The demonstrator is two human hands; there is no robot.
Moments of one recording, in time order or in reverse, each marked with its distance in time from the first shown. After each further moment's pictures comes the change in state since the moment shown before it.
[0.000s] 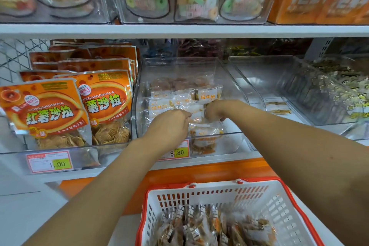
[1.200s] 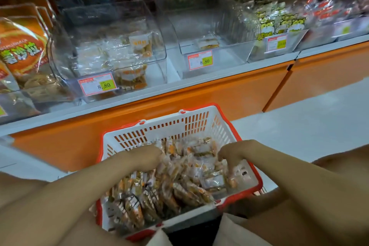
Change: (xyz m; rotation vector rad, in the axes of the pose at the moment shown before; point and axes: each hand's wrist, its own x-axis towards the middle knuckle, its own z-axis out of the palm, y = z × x) left_hand -0.132 0.055 0.172 0.181 -0.903 0.055; right_hand -0.165 0.133 0.296 0.008 -0.540 -0.107
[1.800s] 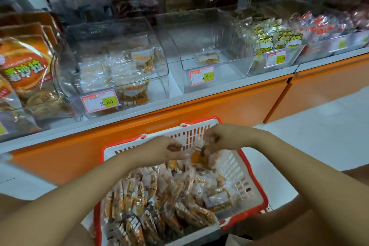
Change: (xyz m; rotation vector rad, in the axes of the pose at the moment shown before) left_hand -0.037 0.038 -0.068 -0.494 0.166 0.218; right_hand -0.056 0.002 -0.068 0.501 0.484 -0.368
